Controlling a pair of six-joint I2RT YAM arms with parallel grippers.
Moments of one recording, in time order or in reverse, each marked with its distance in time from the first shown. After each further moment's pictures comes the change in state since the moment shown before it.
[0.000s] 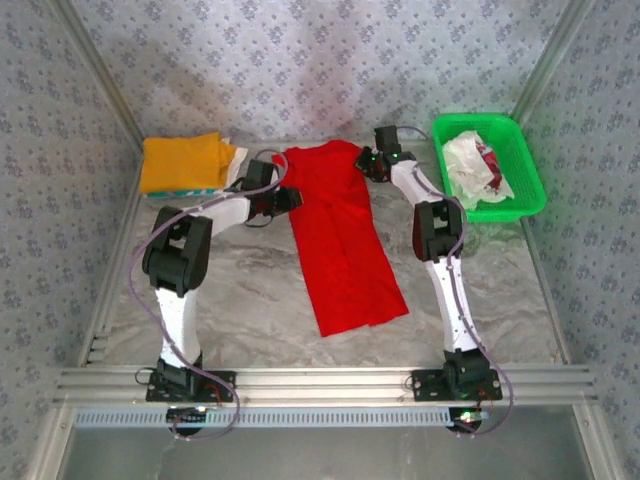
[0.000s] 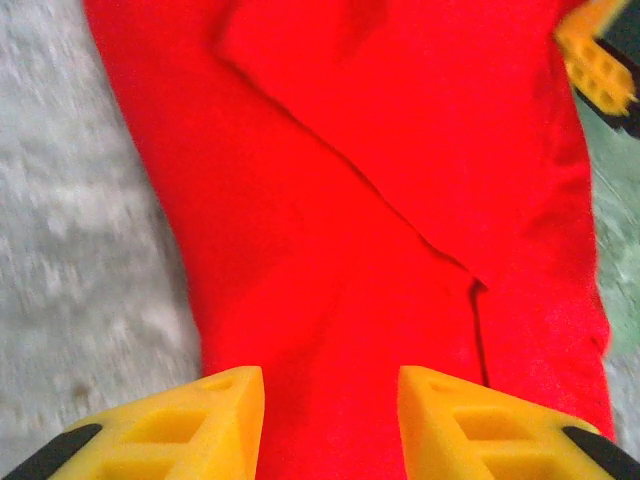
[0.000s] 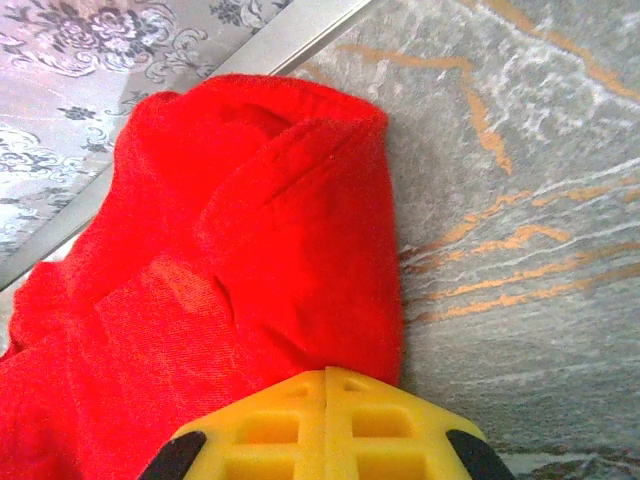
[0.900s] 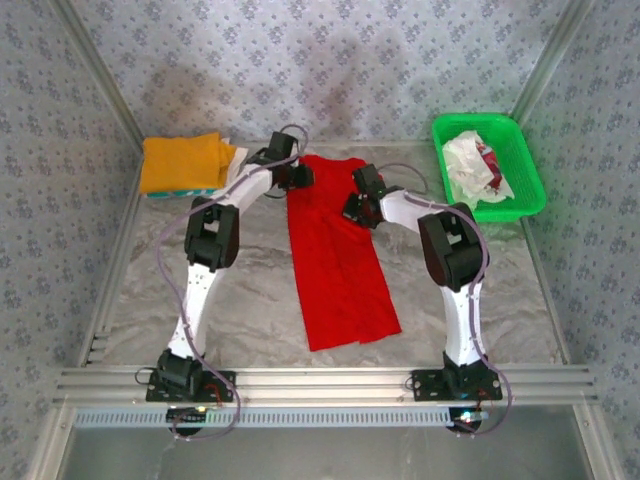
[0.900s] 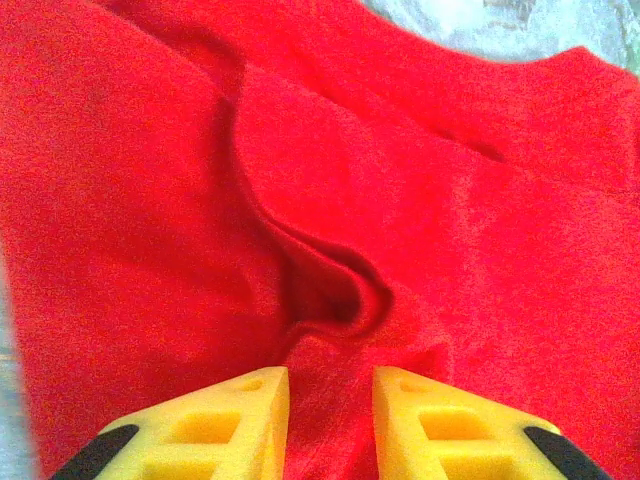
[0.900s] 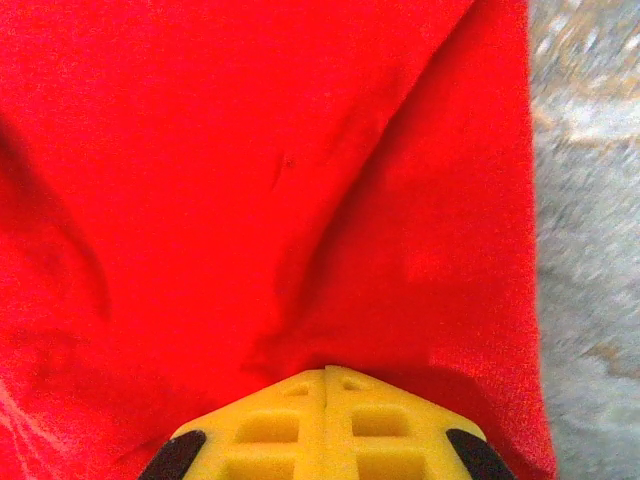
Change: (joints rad) left arm -0.008 0.422 0.726 -0.367 -0.034 0.189; right arm 0.192 -0.568 -0.890 0.074 0.206 0.020
